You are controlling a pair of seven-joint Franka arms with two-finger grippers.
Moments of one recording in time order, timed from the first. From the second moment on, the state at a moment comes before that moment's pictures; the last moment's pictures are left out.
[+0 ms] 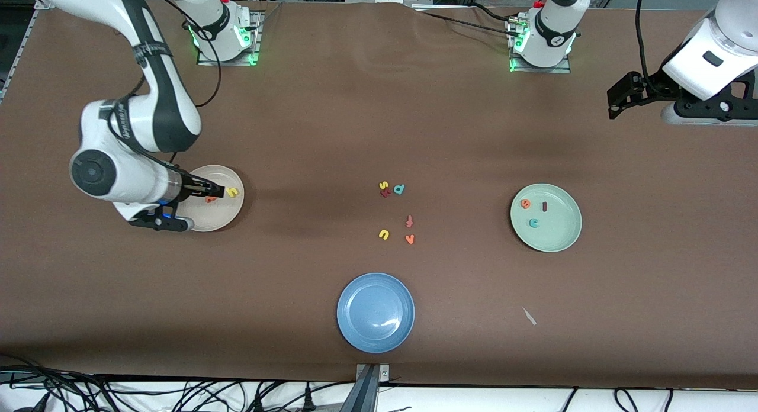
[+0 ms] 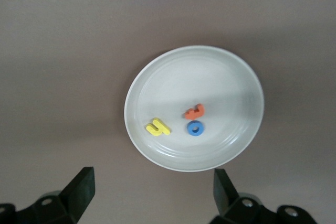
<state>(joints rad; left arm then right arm) -0.05 -0.03 -0.10 -1.58 0.03 1.49 -0.11 0.18 0.36 -0.04 -1.77 0.03 1.90 0.22</state>
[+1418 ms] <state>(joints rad) -0.03 -0.03 -0.09 -1.57 0.03 1.47 -0.11 0.17 -0.09 -0.11 -1.81 -0.04 1.46 0.04</state>
